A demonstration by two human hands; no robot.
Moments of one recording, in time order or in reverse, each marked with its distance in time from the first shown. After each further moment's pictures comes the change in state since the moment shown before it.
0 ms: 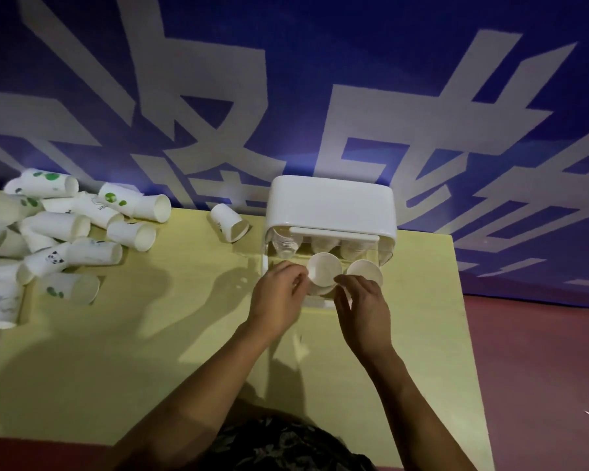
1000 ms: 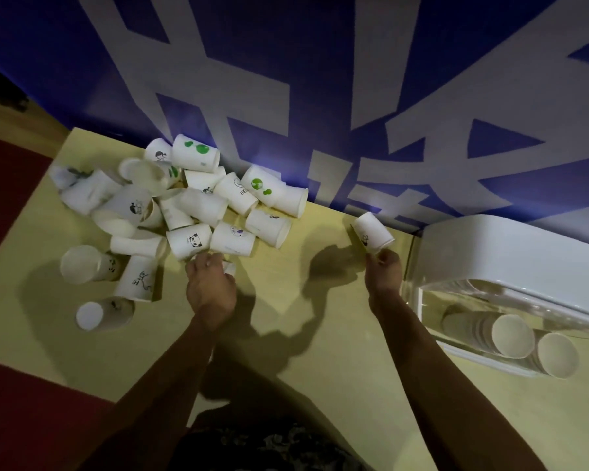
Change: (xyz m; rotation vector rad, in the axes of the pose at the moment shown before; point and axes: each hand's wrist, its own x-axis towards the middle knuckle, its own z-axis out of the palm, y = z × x) left_hand -0.025 -0.330 -0.210 0.319 0.143 -0.784; right_hand 0.123 -0.205 0.227 0.639 -0.159 0.779
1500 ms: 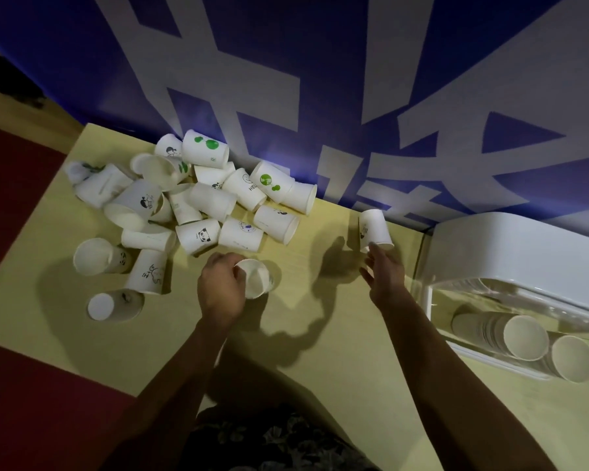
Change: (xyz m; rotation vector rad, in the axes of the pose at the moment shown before) left_hand -0.015 0.004 -0.019 -0.202 0.081 0.137; right_hand 0.005 0.001 0.010 0.368 -0.103 0.266
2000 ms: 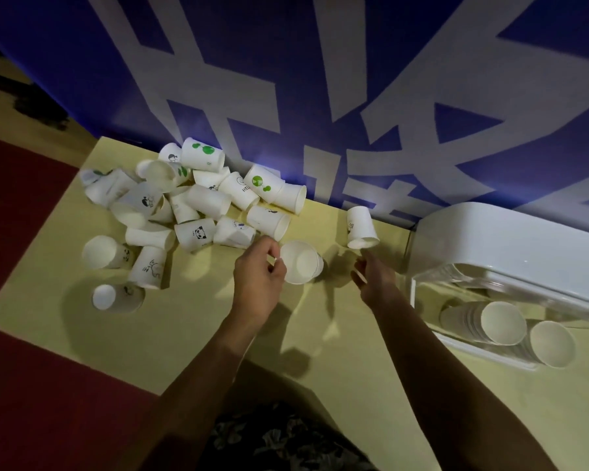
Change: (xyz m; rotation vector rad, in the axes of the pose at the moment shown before) left_hand -0.054 0.089 -0.009 -0.445 -0.054 0.102; right_hand -0.005 0.003 -0.026 0.058 -0.040 0.127
